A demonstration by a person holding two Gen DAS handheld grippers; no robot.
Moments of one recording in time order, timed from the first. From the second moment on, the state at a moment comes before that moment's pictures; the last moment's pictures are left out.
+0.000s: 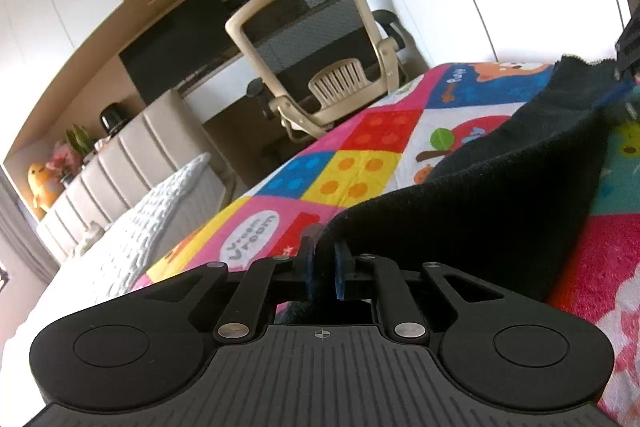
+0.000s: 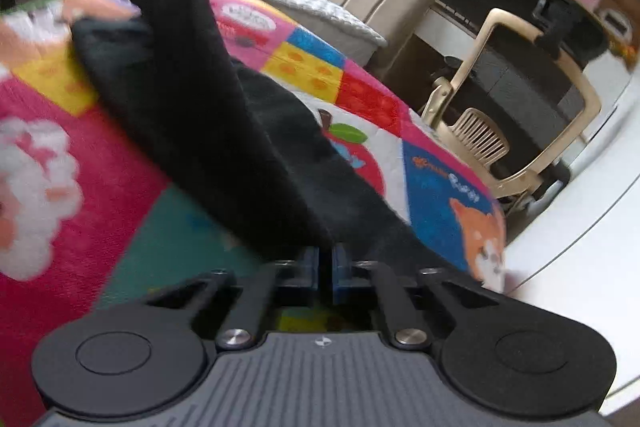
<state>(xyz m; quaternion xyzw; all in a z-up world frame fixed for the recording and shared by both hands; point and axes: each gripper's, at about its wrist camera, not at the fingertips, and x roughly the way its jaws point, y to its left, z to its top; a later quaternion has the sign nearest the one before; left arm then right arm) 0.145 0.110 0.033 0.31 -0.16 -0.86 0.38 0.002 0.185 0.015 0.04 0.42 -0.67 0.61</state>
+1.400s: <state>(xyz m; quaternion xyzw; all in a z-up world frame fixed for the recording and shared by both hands) 0.181 0.051 -0.013 0.30 0.17 -0.83 0.44 -0.192 0.071 -0.016 0.37 -0.02 -0.78 0.49</state>
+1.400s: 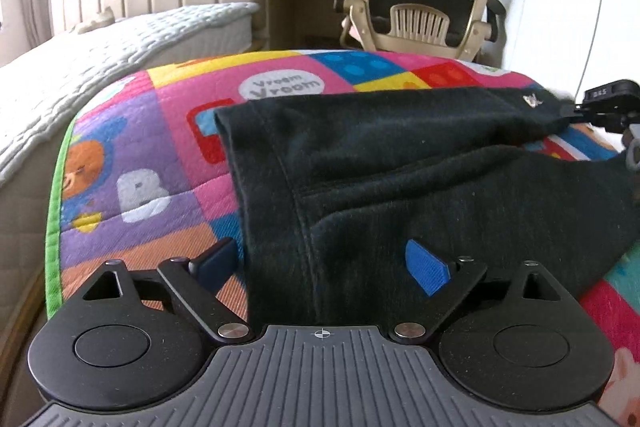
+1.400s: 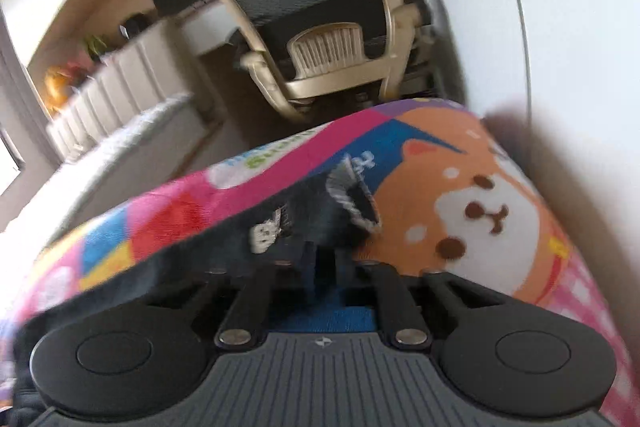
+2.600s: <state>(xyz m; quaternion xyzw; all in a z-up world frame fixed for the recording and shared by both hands) 0.187 0.068 0.022 0.21 0.21 -0.84 0.44 -0.152 0.206 0.039 0.30 0.04 -0.82 0.49</state>
